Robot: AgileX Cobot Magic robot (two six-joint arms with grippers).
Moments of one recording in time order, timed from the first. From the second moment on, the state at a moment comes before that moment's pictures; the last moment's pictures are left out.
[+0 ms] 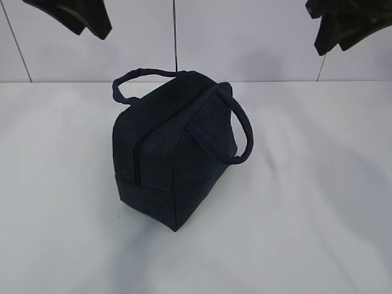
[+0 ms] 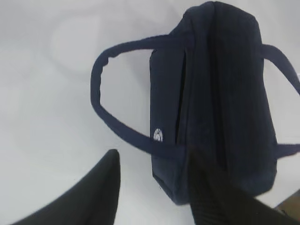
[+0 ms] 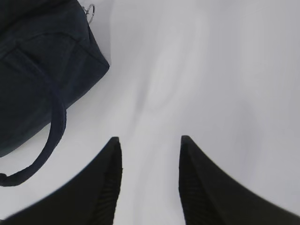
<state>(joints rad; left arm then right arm) -0.44 1.77 -1.88 -0.13 1.25 0.09 0.19 1.71 -1.77 0.00 1.25 -0.05</state>
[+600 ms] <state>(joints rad) -0.44 1.34 -1.59 -0.11 1.26 0.05 0.19 1.35 -1.42 0.01 1.25 -0.05</state>
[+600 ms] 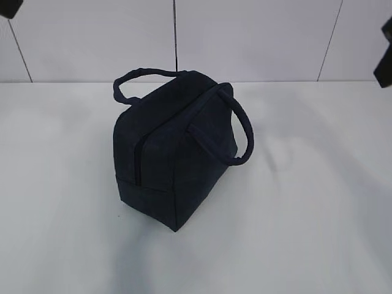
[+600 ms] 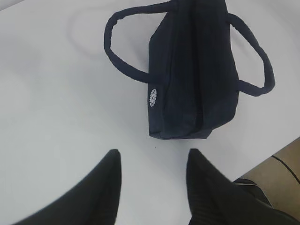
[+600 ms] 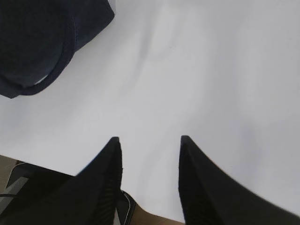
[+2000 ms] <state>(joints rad) -0.44 0.45 -0.93 -0.15 1.27 0.04 0.19 0.35 -0.75 0.00 1.22 -0.05</state>
